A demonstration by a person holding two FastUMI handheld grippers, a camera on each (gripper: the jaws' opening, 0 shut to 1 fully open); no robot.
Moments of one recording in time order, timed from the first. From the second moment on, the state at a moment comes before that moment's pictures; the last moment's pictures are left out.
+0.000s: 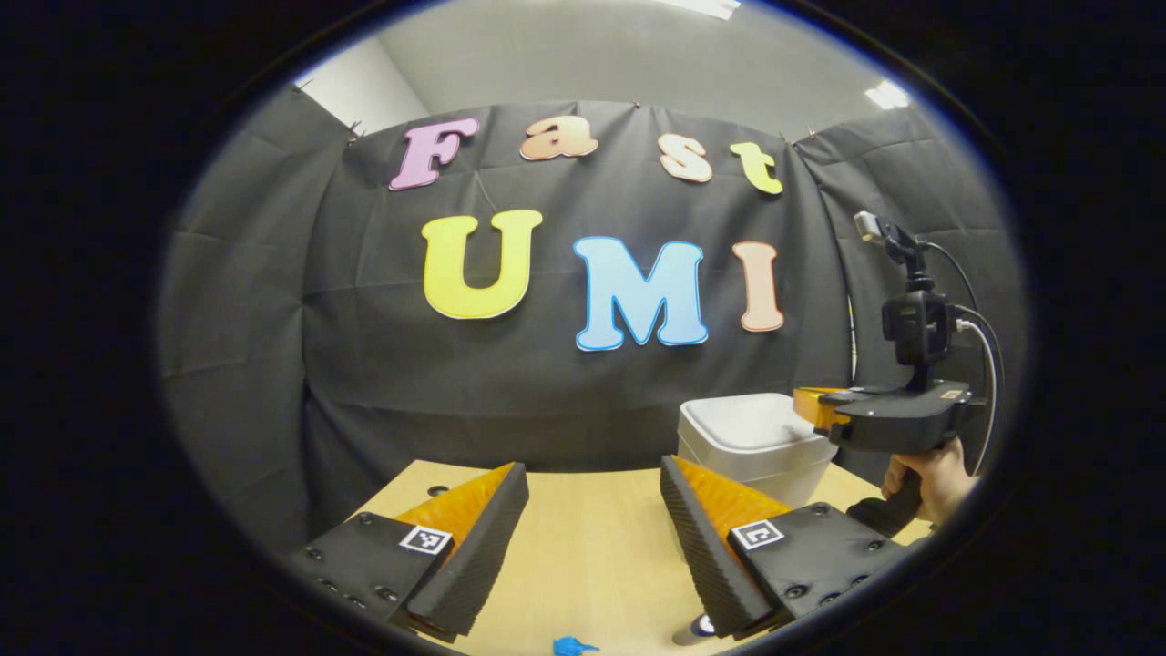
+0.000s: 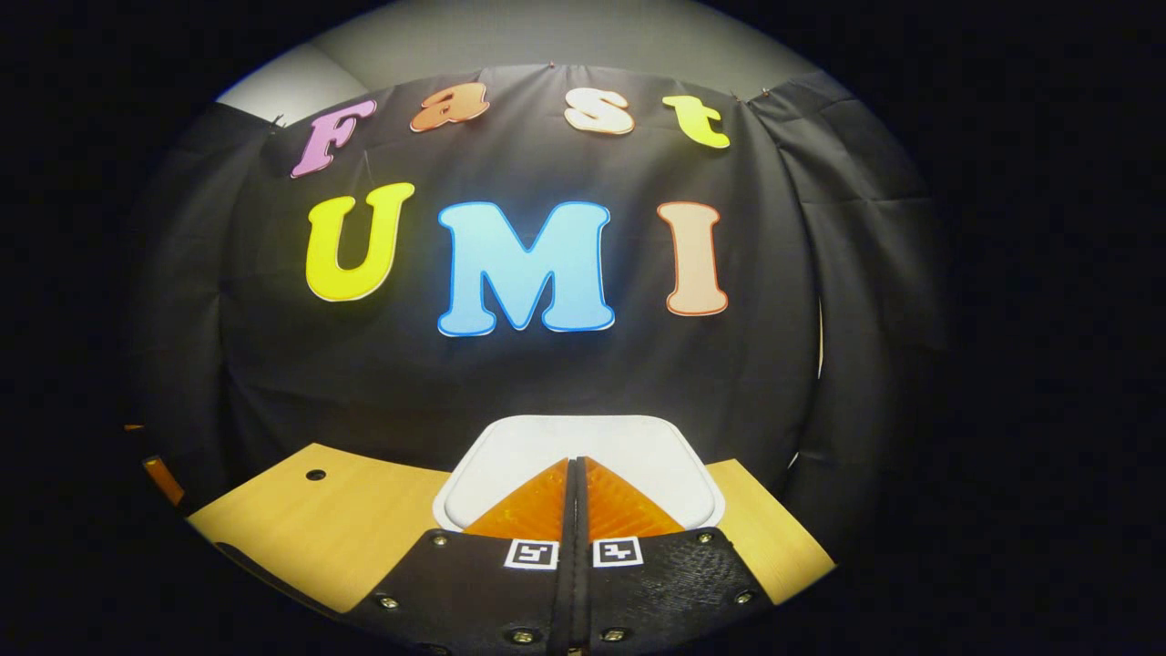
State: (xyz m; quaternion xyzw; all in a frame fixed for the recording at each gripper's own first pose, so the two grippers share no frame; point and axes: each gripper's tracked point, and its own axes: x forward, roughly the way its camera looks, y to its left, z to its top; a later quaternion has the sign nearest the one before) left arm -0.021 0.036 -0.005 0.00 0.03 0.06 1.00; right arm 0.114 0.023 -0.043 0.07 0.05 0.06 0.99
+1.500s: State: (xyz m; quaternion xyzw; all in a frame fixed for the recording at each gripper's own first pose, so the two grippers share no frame) left arm -0.009 0.045 -0.014 0.00 0.03 0.10 0.99; right arm 0.145 0.014 -0.011 0.07 0.02 0.06 1.00
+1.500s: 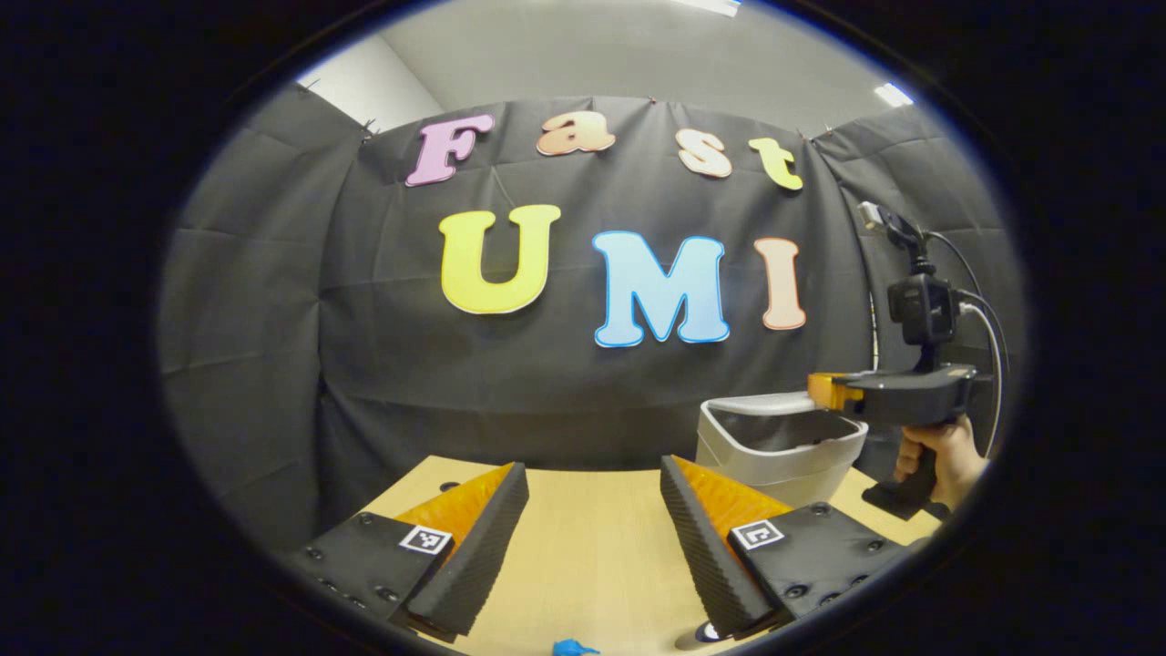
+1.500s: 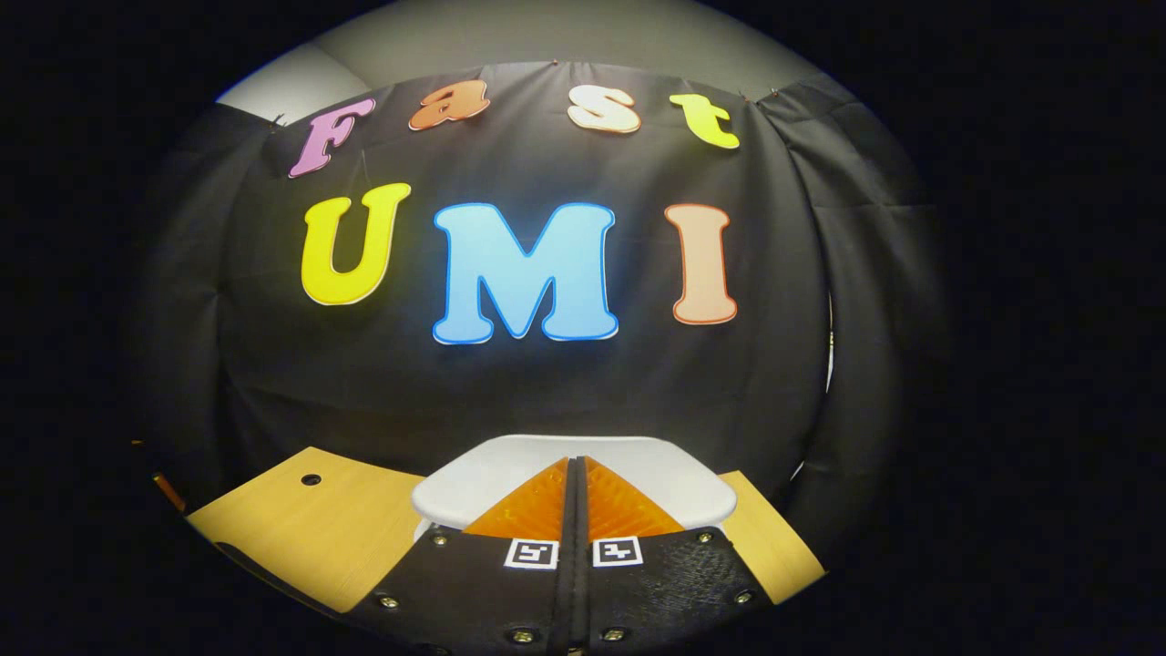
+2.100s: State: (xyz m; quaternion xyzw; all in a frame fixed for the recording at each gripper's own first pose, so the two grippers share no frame) left arm -0.006 0.042 -0.015 0.00 0.03 0.09 1.00; right arm 0.144 0.011 0.035 0.08 -0.04 0.06 0.99
